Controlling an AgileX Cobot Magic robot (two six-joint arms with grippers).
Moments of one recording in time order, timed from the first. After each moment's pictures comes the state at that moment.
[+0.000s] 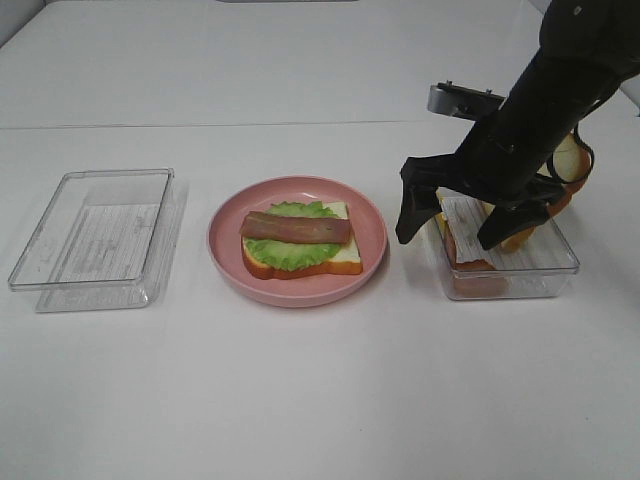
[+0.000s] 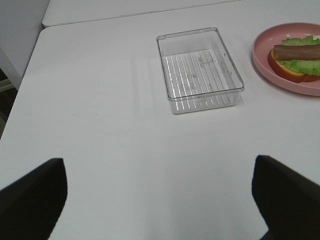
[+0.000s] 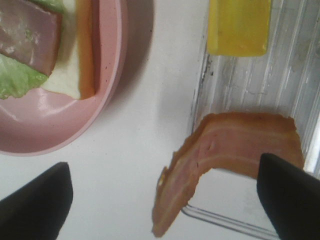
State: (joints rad) left arm 0.04 -0.01 -0.52 -0.07 1.08 0.12; right arm 0.25 1.95 -1.26 0.31 0.80 -0.06
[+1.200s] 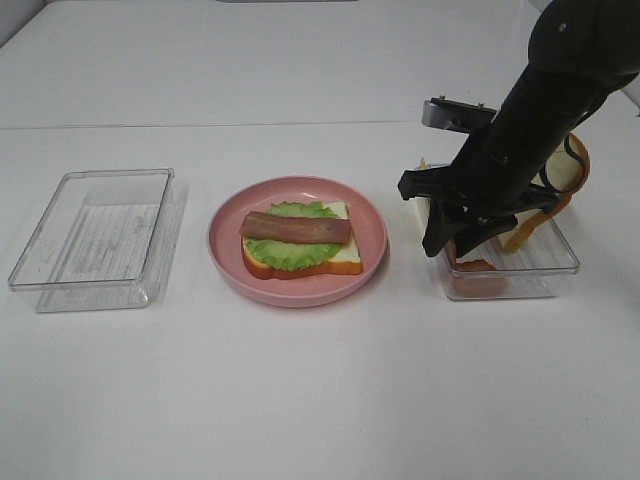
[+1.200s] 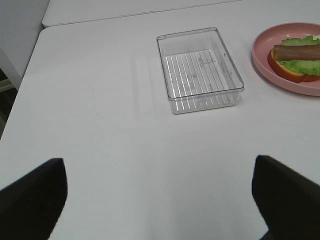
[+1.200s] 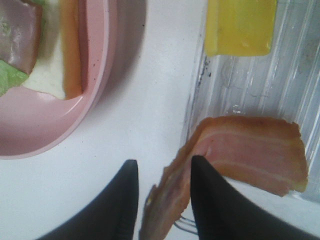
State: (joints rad) left arm 0.04 -0.01 -0.52 -0.07 1.08 0.12; right arm 0.25 1.99 -1.27 0.31 0.80 -0.07
